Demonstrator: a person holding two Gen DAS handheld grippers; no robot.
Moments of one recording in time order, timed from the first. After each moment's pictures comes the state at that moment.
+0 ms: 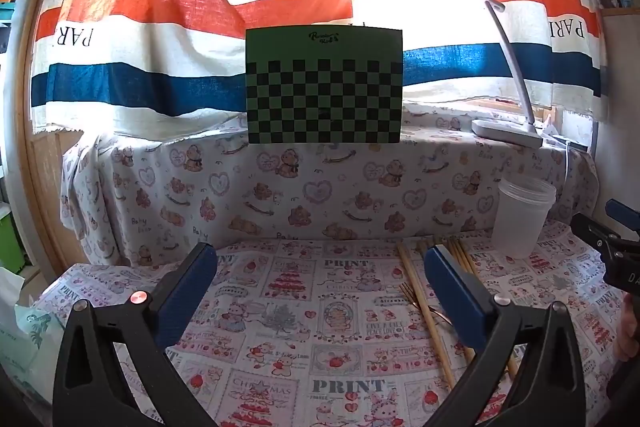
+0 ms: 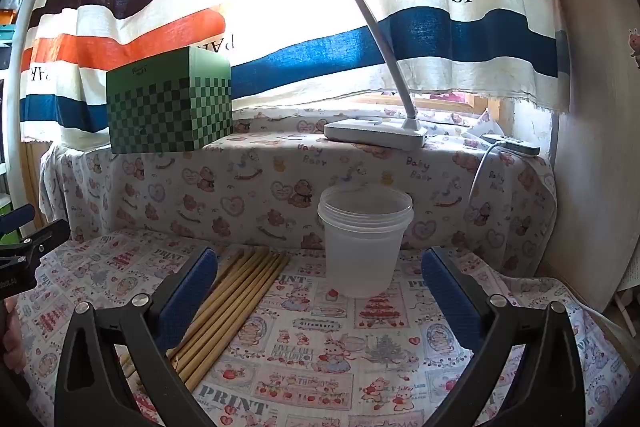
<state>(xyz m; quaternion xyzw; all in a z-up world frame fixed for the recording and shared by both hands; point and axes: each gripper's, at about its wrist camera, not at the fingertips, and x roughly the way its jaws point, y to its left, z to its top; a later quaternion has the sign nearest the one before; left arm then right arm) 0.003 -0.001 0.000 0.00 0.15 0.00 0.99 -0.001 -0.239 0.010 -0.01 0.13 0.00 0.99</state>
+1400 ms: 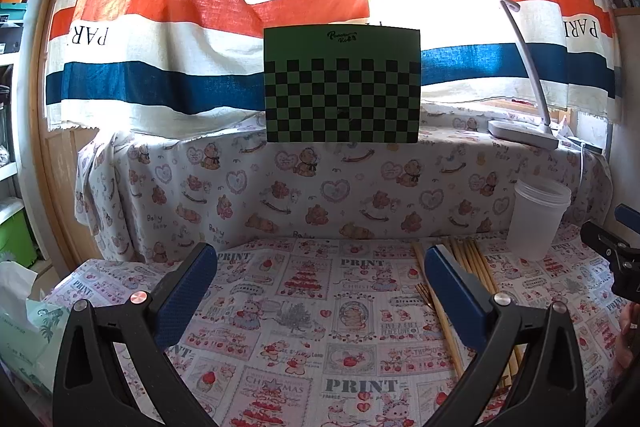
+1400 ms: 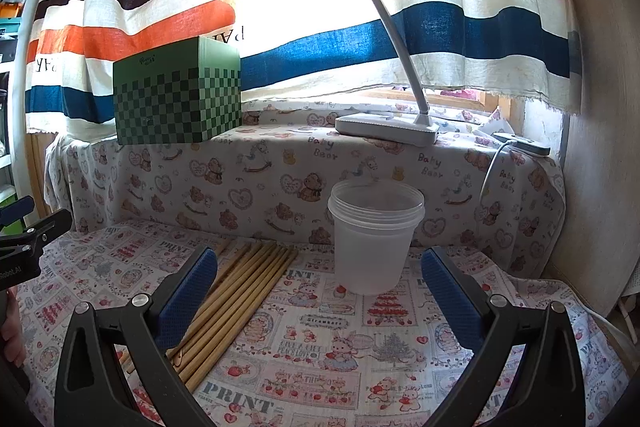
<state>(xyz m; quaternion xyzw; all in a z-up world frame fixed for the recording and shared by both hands) 0.000 0.002 -0.002 0.00 0.15 0.03 0.99 0.004 -0.234 0.007 -0.02 0.14 0.01 0.99</state>
